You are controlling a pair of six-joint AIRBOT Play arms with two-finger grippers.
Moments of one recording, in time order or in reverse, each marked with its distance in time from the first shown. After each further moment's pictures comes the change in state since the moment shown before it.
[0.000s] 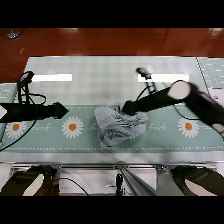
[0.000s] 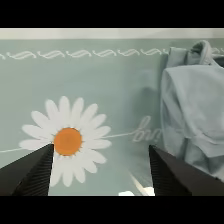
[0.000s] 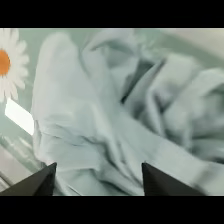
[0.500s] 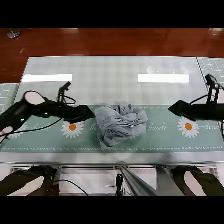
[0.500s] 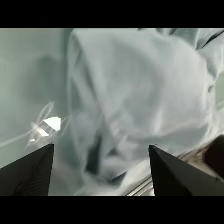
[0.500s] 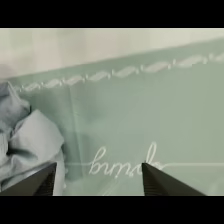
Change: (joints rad) left arm -0.141 -0.444 -0.001 -0.496 0.069 0.193; right arm -0.609 0.356 -0.328 -0.073 0.082 -0.003
